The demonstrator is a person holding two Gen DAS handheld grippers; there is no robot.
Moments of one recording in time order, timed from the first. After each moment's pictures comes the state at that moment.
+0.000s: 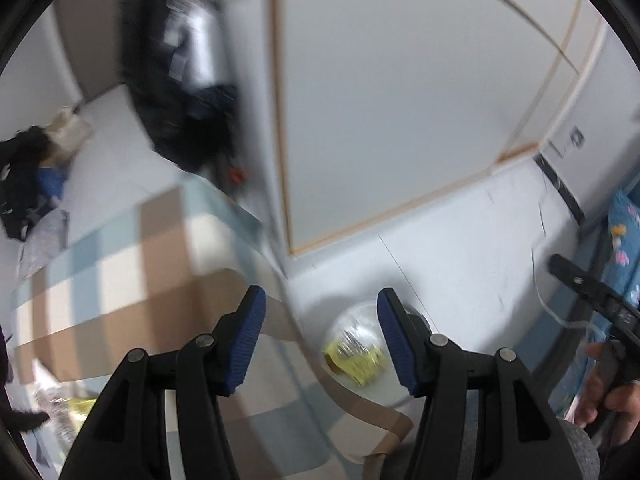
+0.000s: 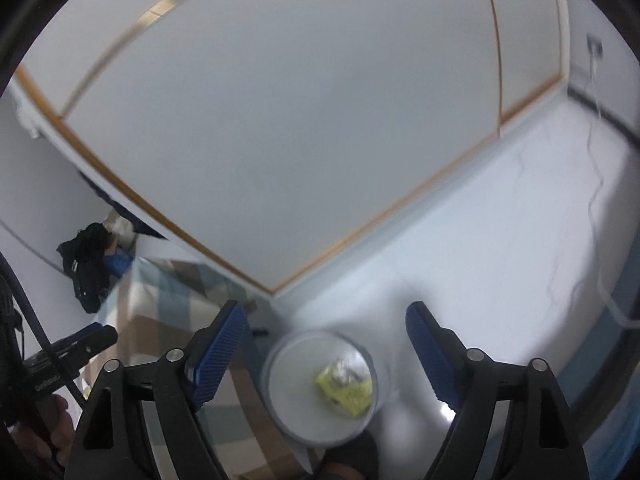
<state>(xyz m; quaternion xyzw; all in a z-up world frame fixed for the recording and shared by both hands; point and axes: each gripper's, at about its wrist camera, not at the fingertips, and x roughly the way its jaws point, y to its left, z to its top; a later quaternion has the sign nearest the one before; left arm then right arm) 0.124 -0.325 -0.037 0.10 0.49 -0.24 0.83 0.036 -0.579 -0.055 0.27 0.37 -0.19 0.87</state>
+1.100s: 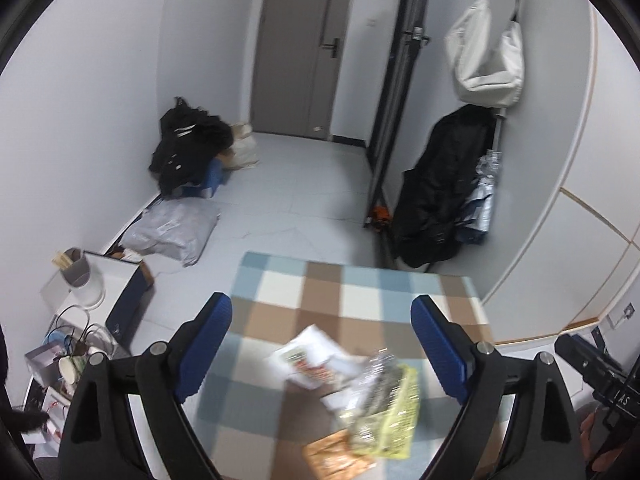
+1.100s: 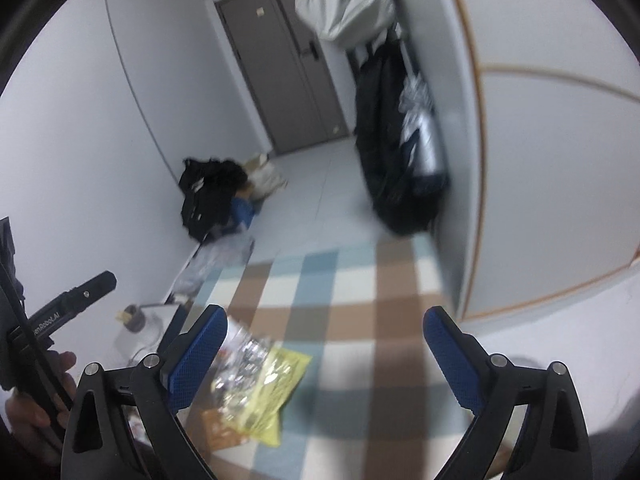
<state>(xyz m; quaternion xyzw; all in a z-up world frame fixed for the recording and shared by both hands) 0.088 -0.006 0.026 -0.07 0.33 -0.03 0.94 0.099 -0.238 0.013 0.12 0.32 0.03 0.94</state>
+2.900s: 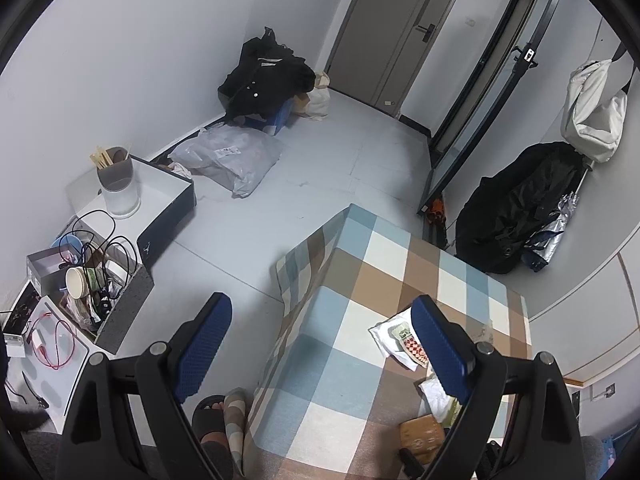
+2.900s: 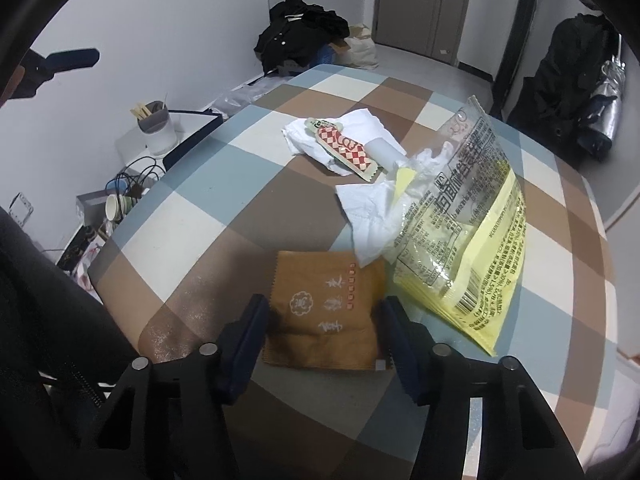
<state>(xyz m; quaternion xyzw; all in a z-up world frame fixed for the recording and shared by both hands) 0.088 0.107 -0.024 -0.20 0.39 0.05 0.90 0.112 -0.052 -0.150 -0.12 0.47 0.13 0.87</state>
